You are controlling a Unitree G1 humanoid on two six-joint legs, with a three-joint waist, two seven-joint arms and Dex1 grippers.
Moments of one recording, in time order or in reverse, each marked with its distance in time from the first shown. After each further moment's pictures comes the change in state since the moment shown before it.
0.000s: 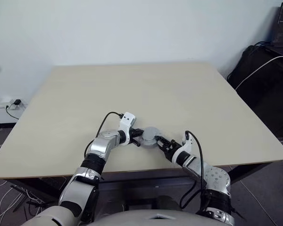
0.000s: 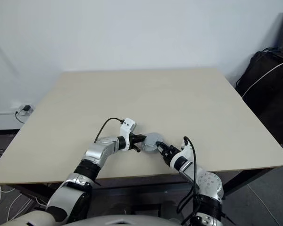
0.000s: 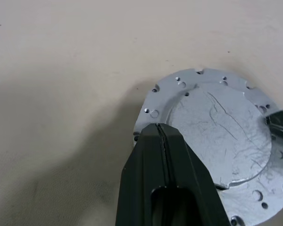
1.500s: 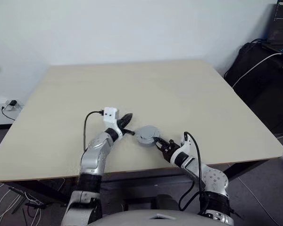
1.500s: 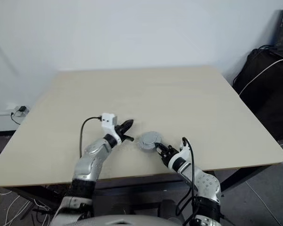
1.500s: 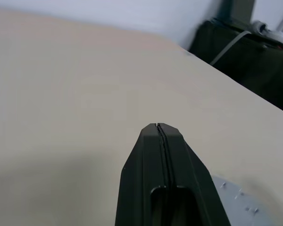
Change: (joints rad) left arm 0.311 -0.068 0.177 -0.446 -0.112 -0.177 0.206; right arm 0.014 0.002 0.032 0.014 0.062 -0.065 -0.006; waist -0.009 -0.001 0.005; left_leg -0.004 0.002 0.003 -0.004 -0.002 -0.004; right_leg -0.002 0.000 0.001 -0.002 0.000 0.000
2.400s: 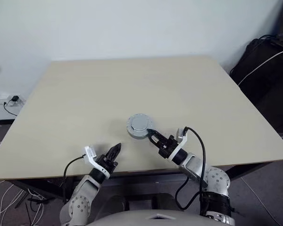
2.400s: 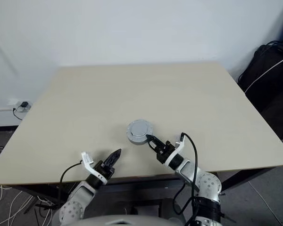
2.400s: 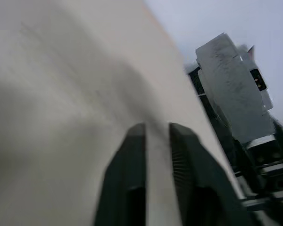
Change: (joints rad) left arm 0.485 -0.045 0.101 -0.242 -0.603 0.228 -0.077; right arm 0.009 -0.035 0.081 -0.071 0.224 0.076 0.151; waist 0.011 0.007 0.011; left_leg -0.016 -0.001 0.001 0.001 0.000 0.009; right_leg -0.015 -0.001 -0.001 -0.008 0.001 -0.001
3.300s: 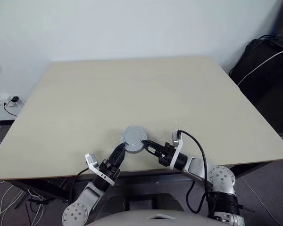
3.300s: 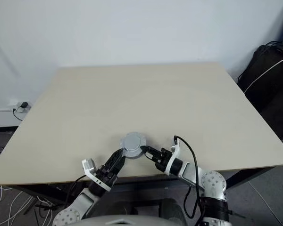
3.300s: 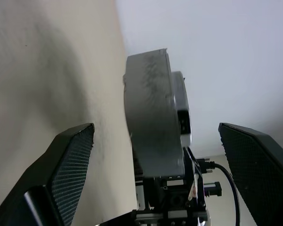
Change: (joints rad) left arm 0.046 -0.008 -0.018 0.025 -0.357 0.174 0.025; right arm 0.012 -0.123 0.096 -0.031 0.015 0.134 -0.029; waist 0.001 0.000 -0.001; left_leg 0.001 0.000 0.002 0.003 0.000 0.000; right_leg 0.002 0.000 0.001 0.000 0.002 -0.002
